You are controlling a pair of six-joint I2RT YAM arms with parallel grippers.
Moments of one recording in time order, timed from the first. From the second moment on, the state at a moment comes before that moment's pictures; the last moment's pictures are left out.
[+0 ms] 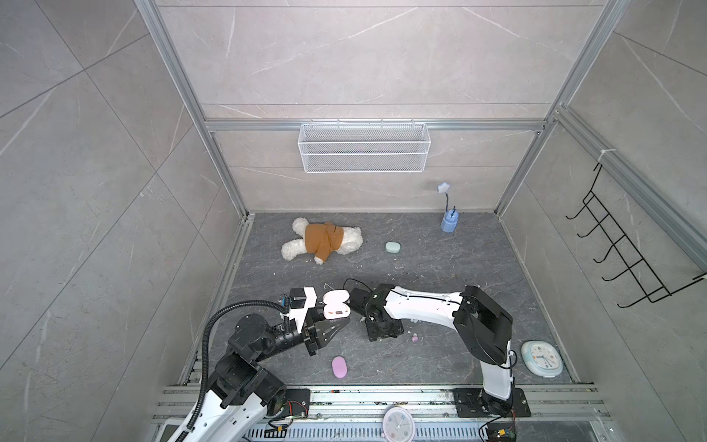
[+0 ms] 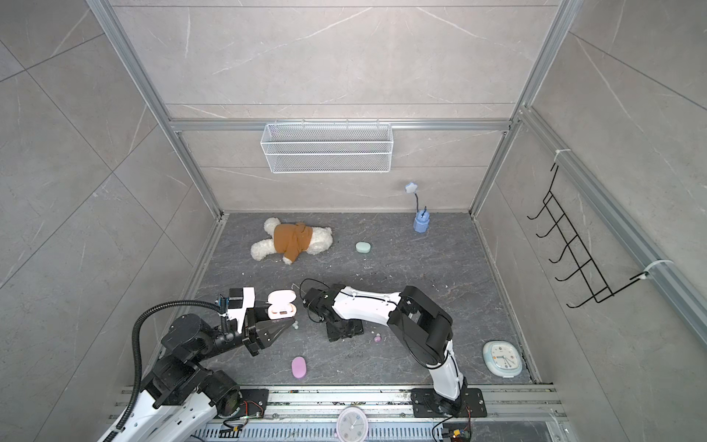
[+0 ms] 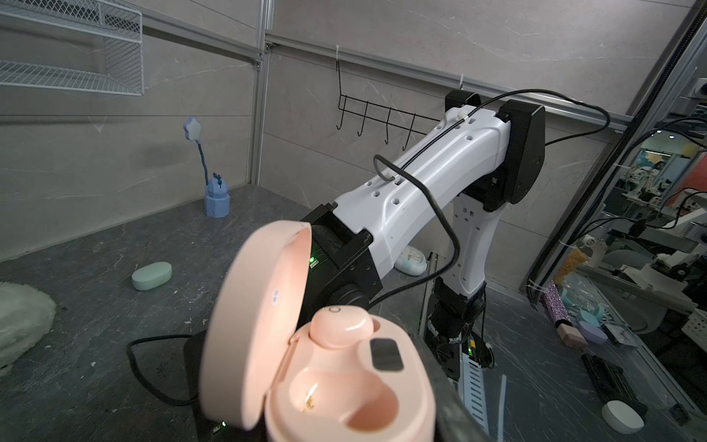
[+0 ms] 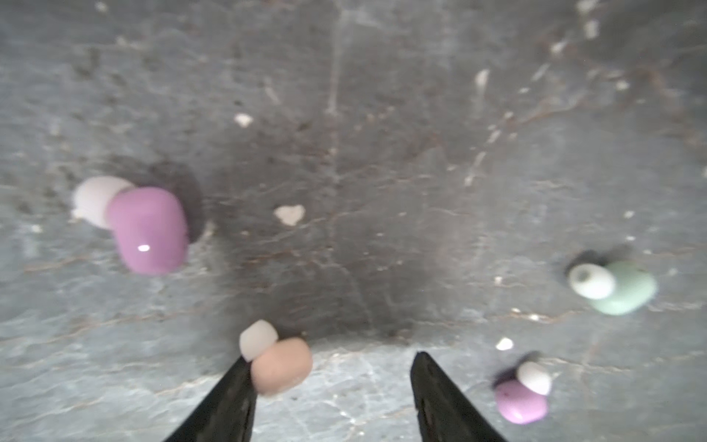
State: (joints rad) left arm -0.63 0.37 0.53 -0.12 0.60 -0.23; right arm 1.02 1.99 1.37 -1.03 0.14 0.82
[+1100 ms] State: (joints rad) left arm -0.63 0.40 0.53 -0.11 0.61 -0.23; right arm 0.89 1.77 1.15 -0.69 -0.06 0.96
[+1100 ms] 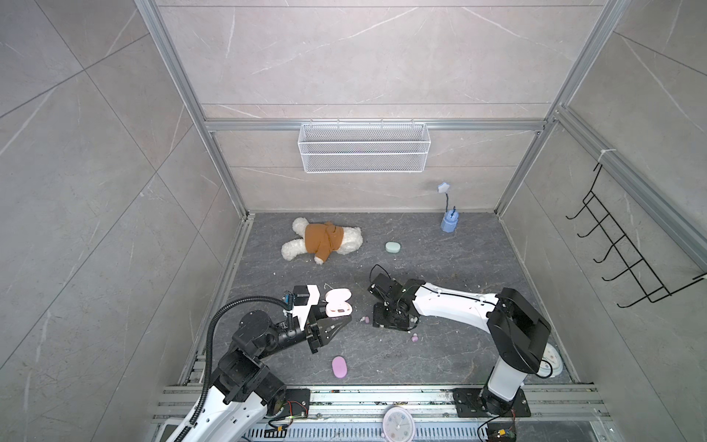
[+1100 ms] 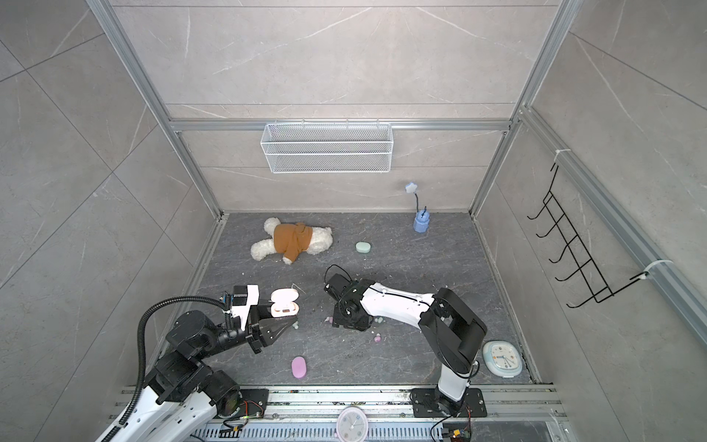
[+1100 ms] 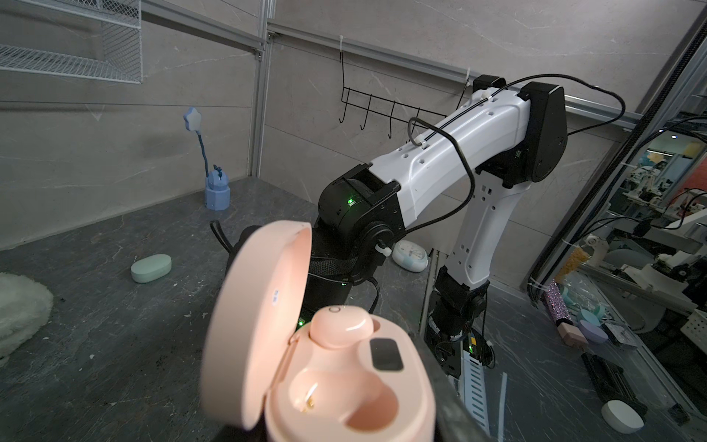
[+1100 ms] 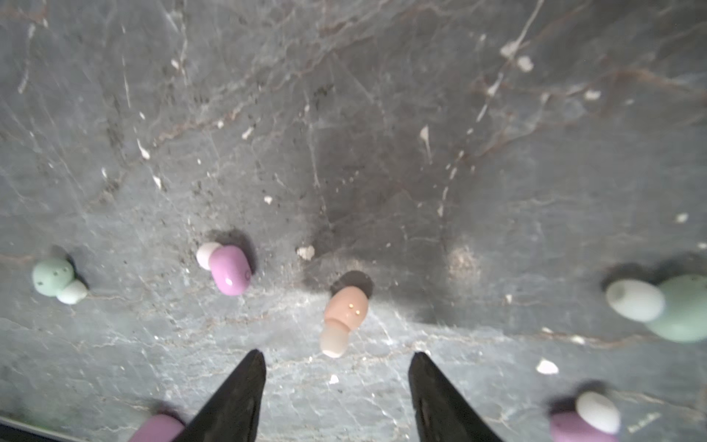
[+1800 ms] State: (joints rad) left arm -0.63 0.40 0.53 -0.11 0.61 -0.23; right arm 0.88 1.73 1.11 -0.62 -0.08 1.01
